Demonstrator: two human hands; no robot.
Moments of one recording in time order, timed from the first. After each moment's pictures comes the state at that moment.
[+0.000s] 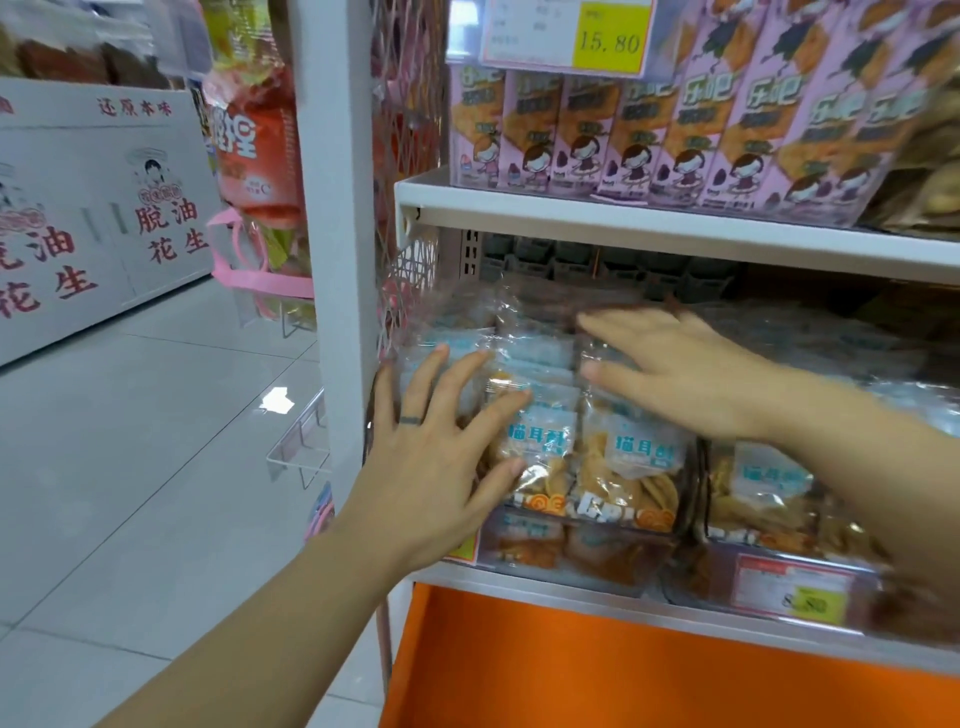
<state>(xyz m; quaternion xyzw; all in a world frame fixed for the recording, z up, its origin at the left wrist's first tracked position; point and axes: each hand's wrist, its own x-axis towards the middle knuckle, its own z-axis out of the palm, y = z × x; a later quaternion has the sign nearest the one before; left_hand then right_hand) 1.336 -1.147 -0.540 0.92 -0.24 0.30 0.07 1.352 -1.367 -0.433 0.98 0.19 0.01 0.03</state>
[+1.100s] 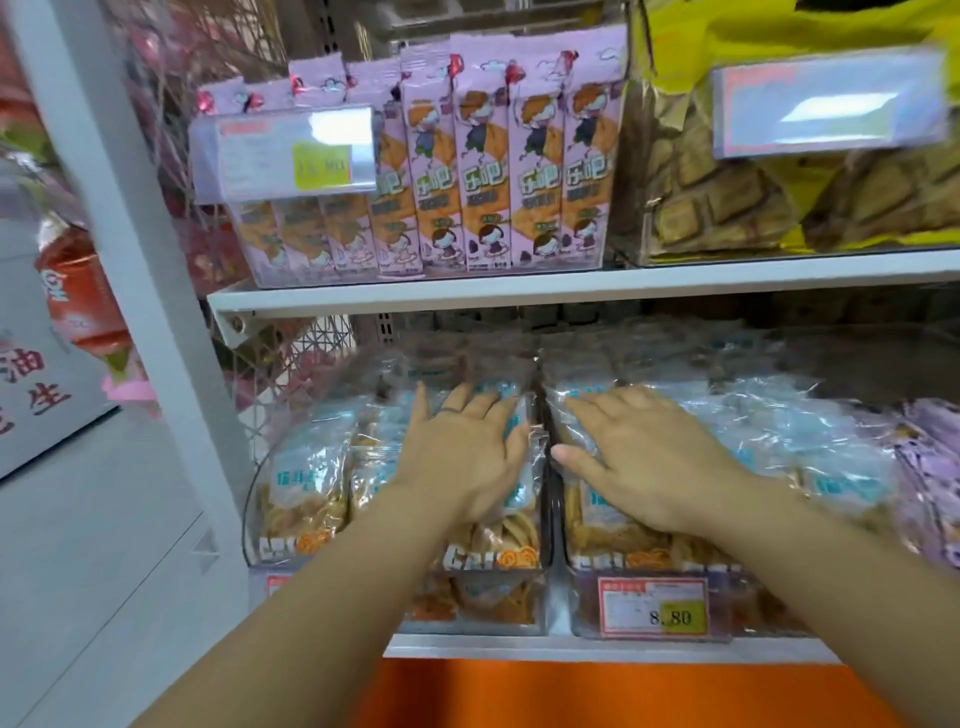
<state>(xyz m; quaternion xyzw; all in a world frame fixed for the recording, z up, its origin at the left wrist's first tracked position) 1.367 -1.281 -0.485 0.97 -0.21 0.10 -0.02 1.321 -1.450 -0.474 0.99 0.10 0.07 0.03</state>
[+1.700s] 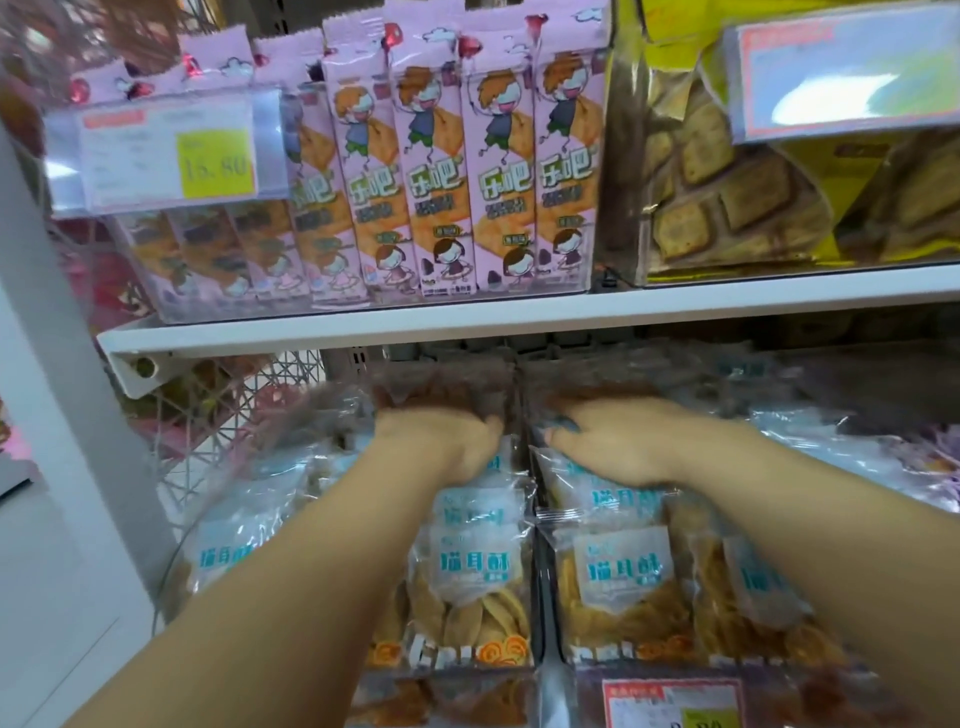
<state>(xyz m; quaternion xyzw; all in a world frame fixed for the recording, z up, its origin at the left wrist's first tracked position) 1.436 -1.303 -0.456 0.99 -0.10 -0.01 -0.01 1.393 -1.460 -0.450 1.00 0.06 -0.03 -0.06</state>
